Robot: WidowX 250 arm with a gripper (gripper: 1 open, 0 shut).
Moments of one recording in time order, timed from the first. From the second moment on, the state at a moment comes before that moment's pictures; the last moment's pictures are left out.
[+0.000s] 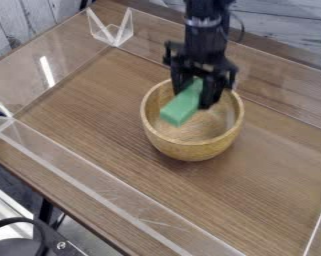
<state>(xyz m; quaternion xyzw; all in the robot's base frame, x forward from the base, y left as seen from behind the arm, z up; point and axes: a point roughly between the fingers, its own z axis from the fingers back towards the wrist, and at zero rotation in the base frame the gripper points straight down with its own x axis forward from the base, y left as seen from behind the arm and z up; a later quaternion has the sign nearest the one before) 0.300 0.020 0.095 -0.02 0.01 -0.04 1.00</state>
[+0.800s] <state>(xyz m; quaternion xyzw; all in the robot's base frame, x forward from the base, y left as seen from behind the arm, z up) 0.316 0.054 0.092 -0.03 -0.01 0.00 1.00</state>
